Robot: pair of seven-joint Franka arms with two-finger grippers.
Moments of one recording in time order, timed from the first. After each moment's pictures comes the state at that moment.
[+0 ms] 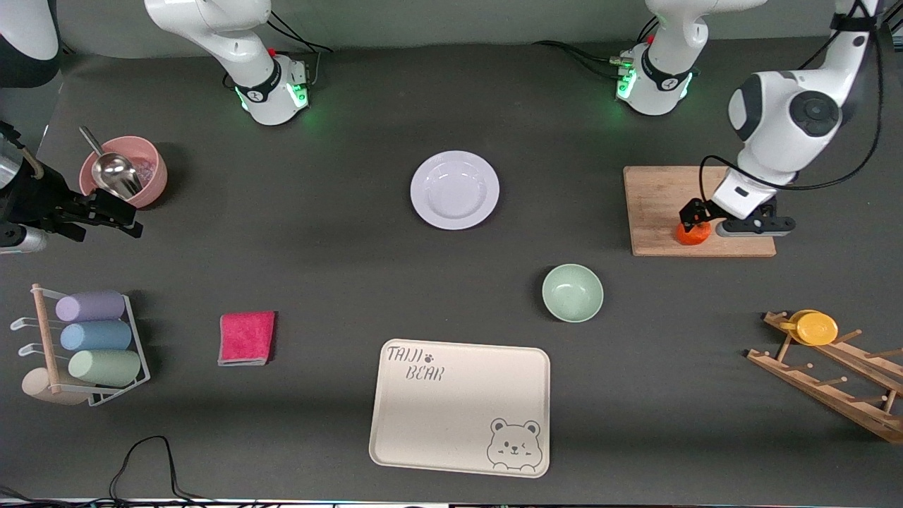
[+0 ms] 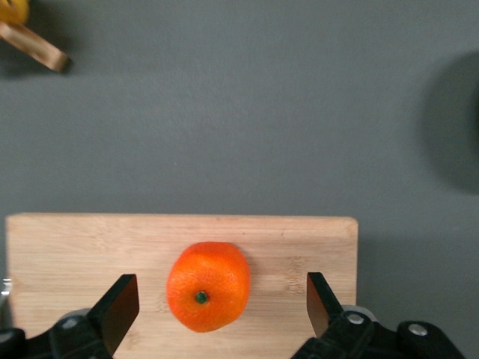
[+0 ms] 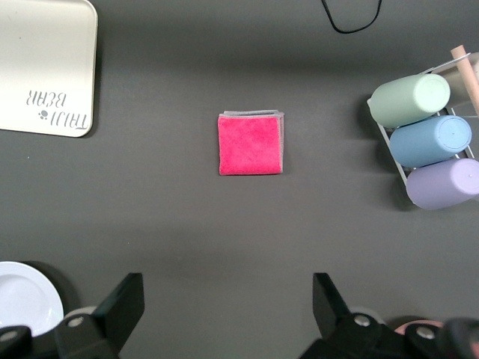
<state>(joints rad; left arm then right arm) 0.05 -0.10 -0.05 -2.66 0.02 2.68 -0.02 0.04 0.03 -0.05 -1.62 0.04 1.69 -0.02</state>
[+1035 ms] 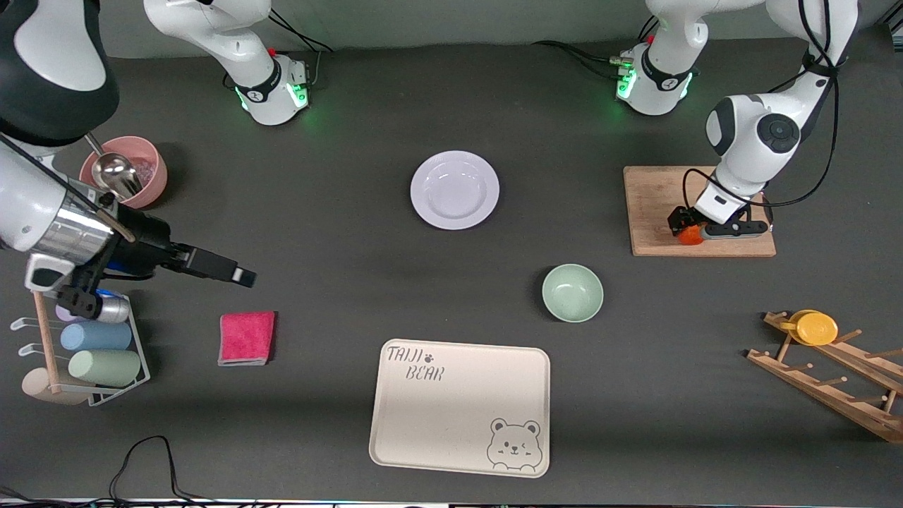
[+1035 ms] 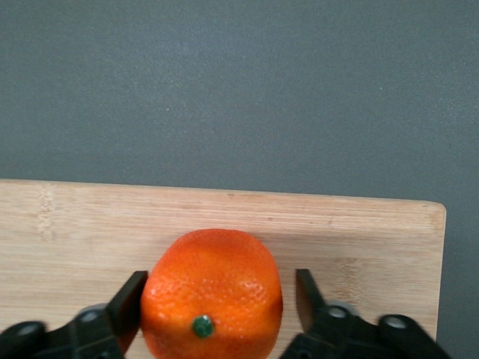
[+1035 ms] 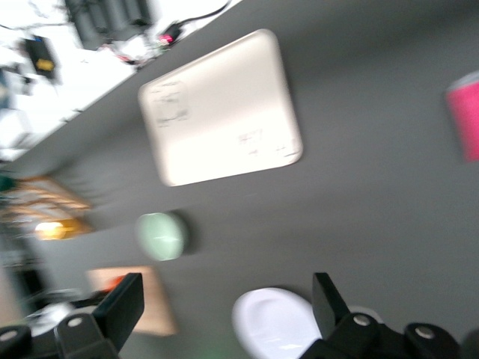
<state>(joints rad) 0.10 0.09 -0.04 -2.72 0.02 2.92 -0.02 0.18 0.30 -0.03 -1.36 0.60 1.79 0.47</state>
